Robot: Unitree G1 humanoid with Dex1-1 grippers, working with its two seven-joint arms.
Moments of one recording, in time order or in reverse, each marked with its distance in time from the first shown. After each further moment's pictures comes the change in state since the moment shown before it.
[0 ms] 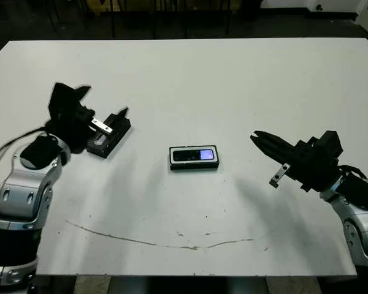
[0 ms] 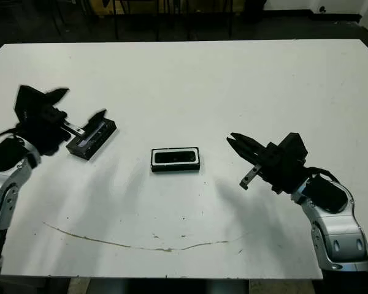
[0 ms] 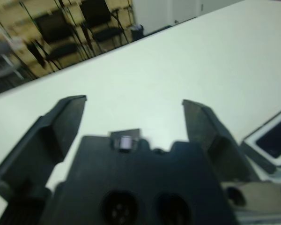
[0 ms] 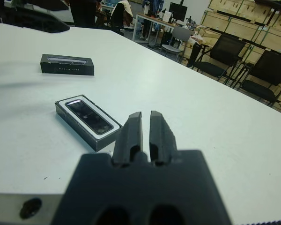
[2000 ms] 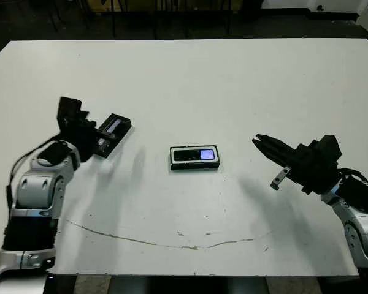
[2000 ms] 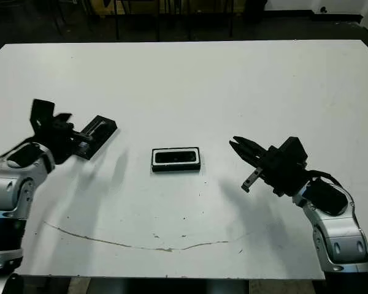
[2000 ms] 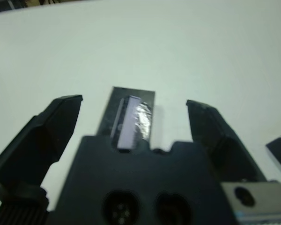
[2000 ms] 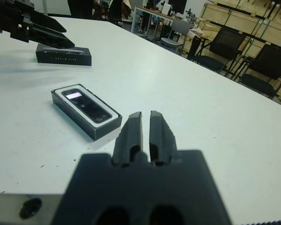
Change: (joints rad) left arm -0.060 -0.097 0.015 0.210 0.020 0.090 0.082; right arm 0.025 -0.021 0.019 0.034 -0.003 -0.035 -0.017
